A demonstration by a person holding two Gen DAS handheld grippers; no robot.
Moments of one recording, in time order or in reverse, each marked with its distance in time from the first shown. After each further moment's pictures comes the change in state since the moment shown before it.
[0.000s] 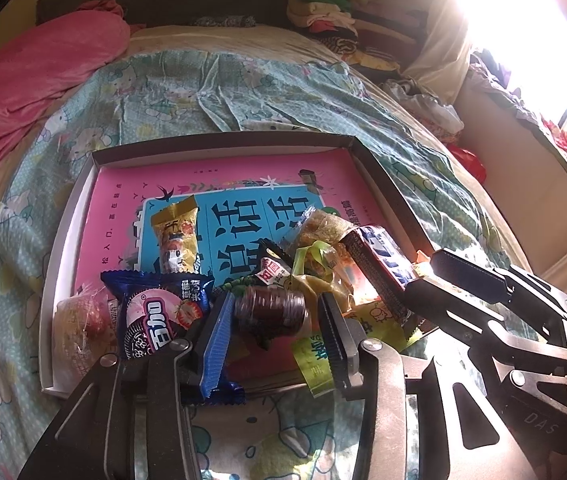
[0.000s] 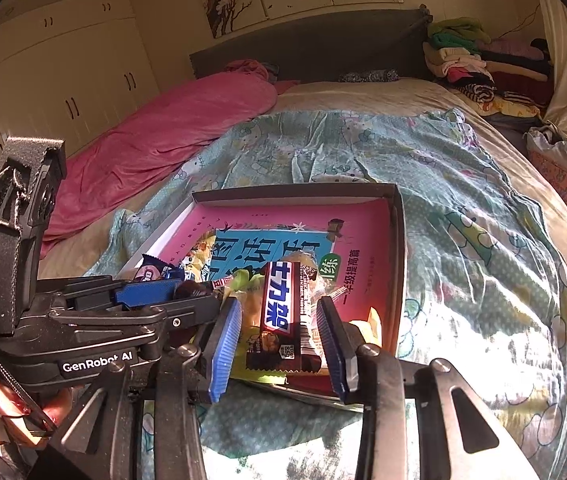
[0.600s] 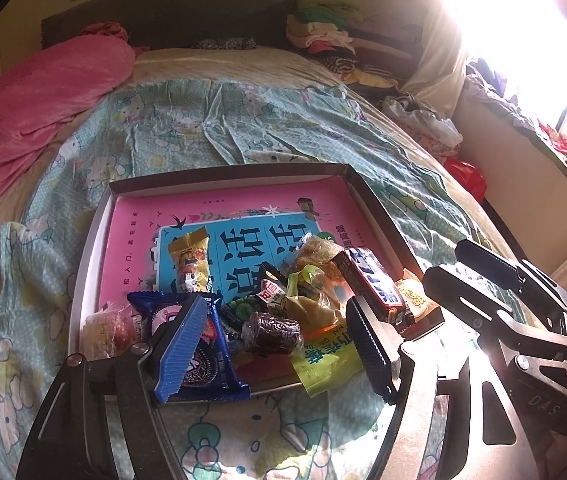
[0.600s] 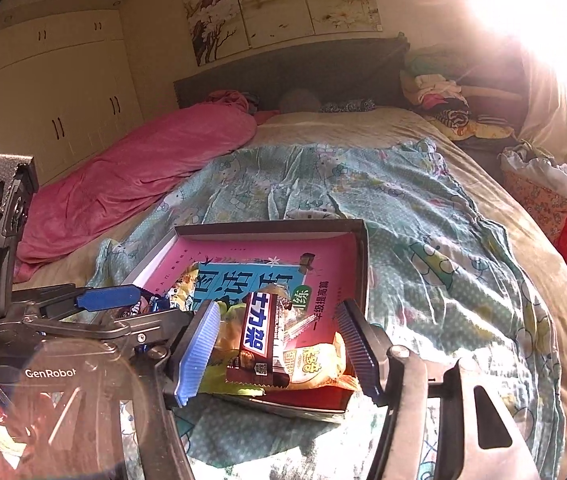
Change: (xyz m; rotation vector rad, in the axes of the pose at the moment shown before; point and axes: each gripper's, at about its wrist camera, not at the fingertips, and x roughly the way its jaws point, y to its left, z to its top) left arm -0.032 -0.004 0.004 0.020 -0.076 0.032; right arm -0.027 -0.002 0.007 0.003 -0.121 -0.093
